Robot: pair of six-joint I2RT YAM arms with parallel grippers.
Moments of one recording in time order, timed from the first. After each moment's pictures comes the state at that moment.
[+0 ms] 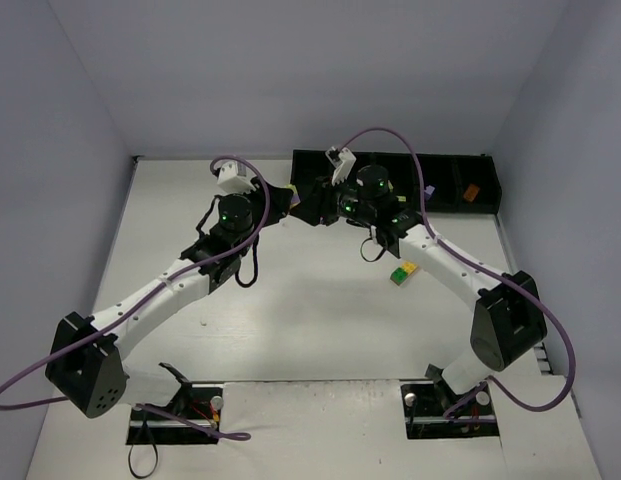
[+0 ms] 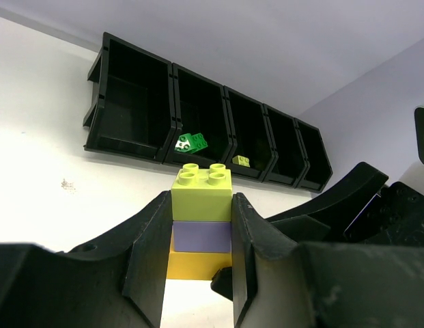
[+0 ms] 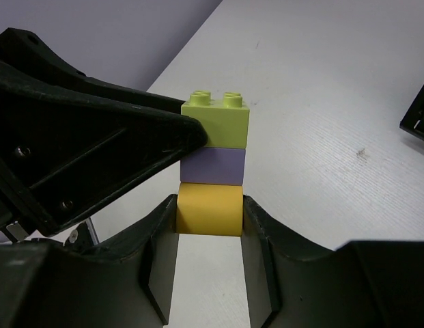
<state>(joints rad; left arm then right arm) -0.62 1.31 1.01 0.19 -0.28 -0.72 0.55 1.56 1.19 0.12 -0.50 0.43</state>
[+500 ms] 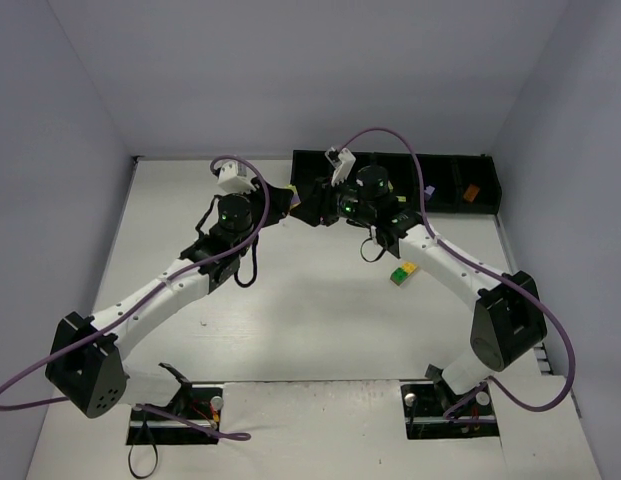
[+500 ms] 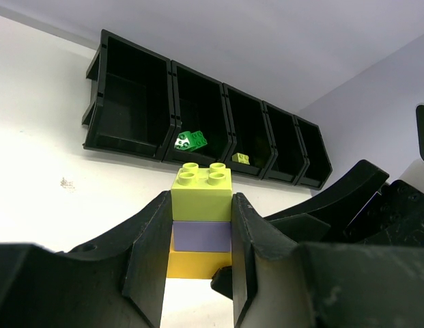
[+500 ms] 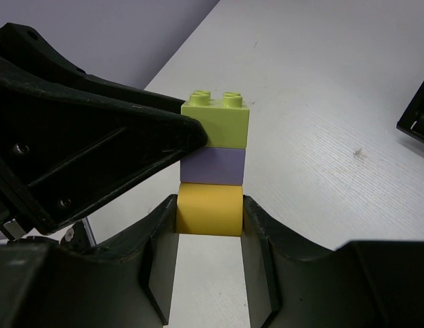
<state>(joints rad) -0.62 1.31 1.01 0.18 -0.27 -0.72 0.56 1.57 1.19 0.11 -0.50 0.42</state>
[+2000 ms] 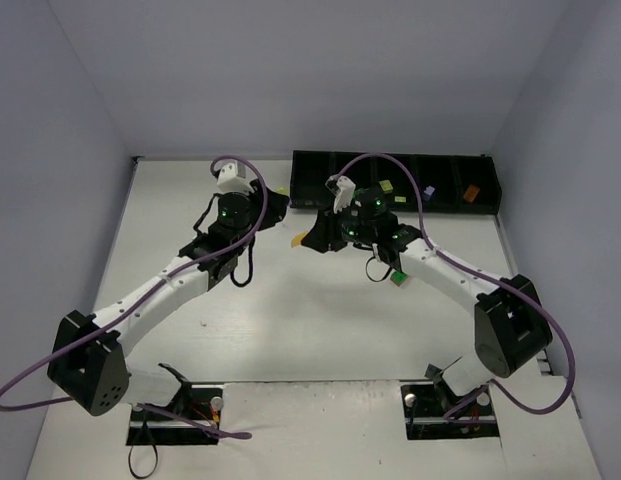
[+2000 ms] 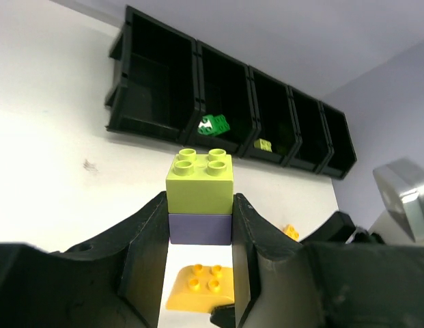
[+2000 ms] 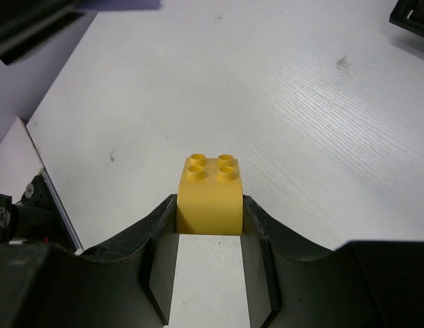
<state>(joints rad) -0.59 1.33 1.01 0.10 -0.23 -0.73 0.56 1.53 1.02 0.05 -0.47 0.33</state>
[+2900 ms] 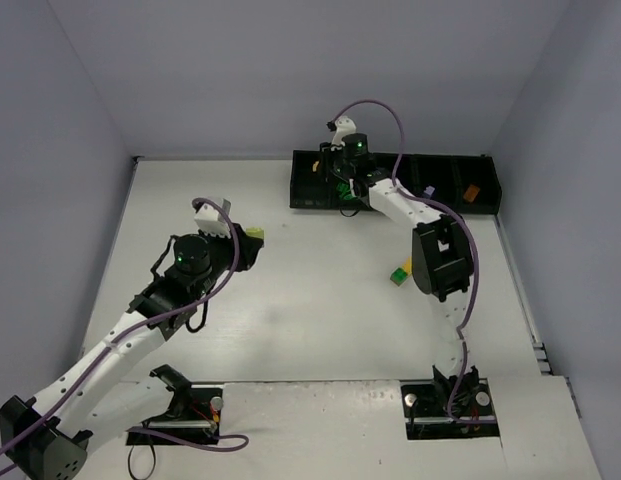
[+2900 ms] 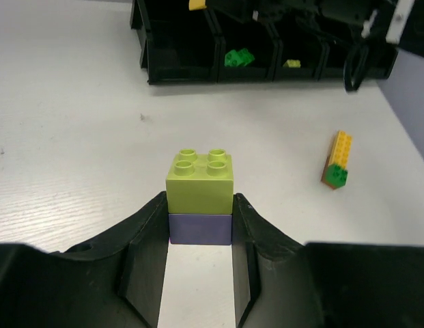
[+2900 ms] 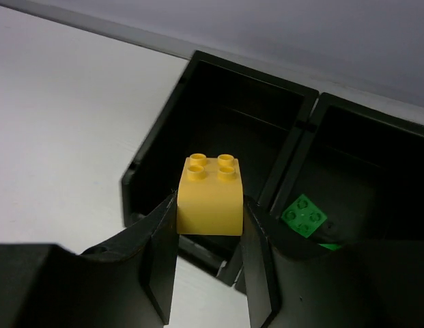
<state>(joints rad) -0.57 0.90 0.78 -0.11 -0.11 -0.40 0.42 2.16 1.77 -0.01 -0.09 0.12</state>
